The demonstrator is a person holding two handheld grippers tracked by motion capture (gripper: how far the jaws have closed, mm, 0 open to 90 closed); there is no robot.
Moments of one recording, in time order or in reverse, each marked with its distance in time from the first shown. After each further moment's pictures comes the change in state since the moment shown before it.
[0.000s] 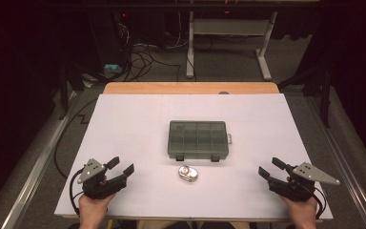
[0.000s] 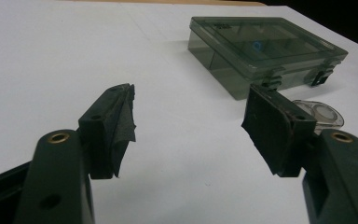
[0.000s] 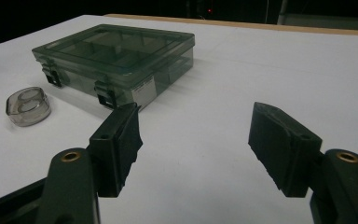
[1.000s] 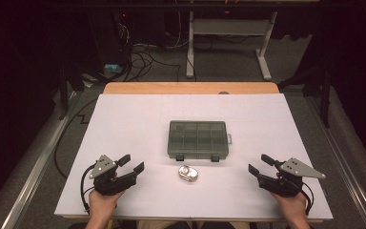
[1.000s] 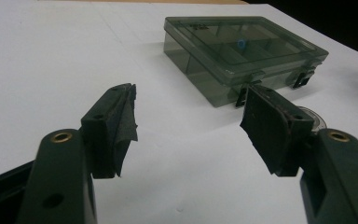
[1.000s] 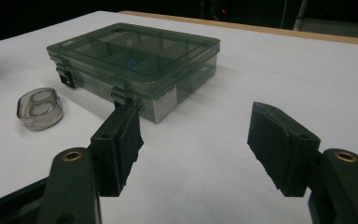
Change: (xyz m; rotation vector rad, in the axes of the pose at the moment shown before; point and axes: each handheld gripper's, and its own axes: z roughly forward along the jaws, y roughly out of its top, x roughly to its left) left arm -0.012 0.006 0.022 0.006 -0.062 0.016; right arm 0.015 0.008 0.022 0.007 0.046 -0.046
